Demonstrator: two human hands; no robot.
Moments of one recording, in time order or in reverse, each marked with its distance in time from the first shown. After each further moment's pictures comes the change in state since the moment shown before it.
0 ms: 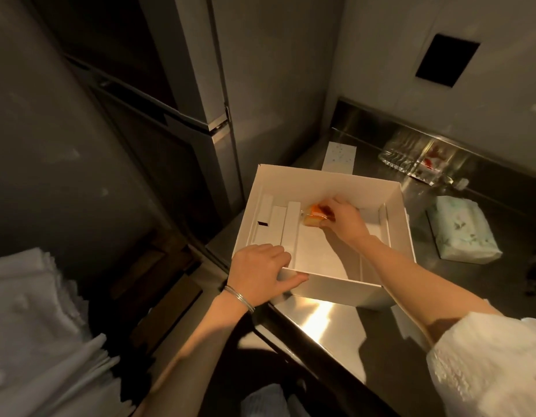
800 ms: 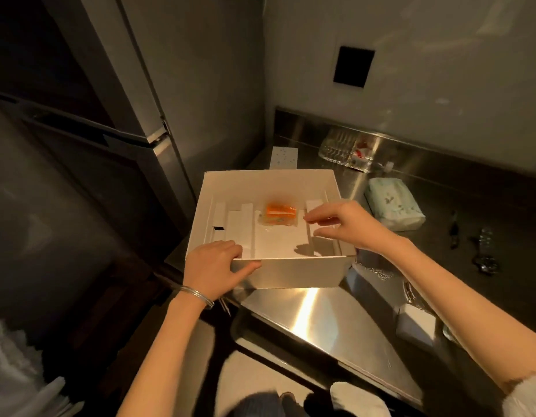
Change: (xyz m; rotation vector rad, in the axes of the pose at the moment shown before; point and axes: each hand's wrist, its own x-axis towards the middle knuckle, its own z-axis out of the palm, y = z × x) left_hand -0.002 0.000 -0.008 -0.002 -0.114 -0.008; right_hand -0.124 -0.019 -0.120 0.182 -0.142 -0.092
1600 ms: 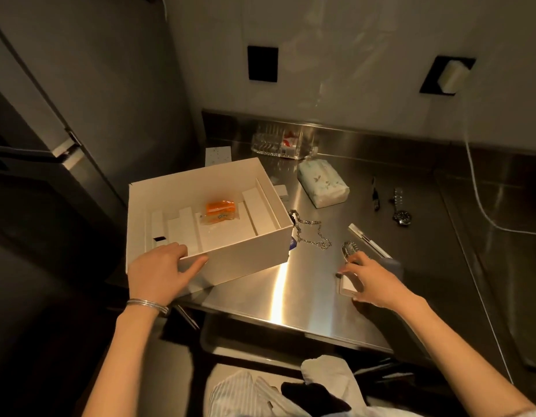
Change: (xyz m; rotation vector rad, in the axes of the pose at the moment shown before) left_hand -0.003 0.012 0.006 -0.018 -0.007 -0.015; right_hand -0.185 0.101 0.057 -0.279 -0.067 0.578
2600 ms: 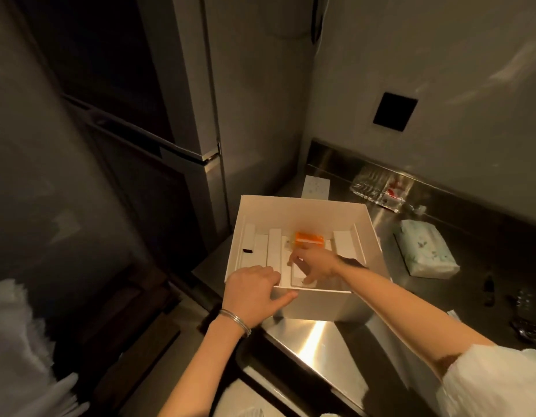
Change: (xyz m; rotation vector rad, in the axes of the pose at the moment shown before) left_hand -0.001 0.003 -0.011 0.054 -0.080 -0.052; right_hand 0.200 -0.232 -0.021 -0.276 -0.179 -0.566
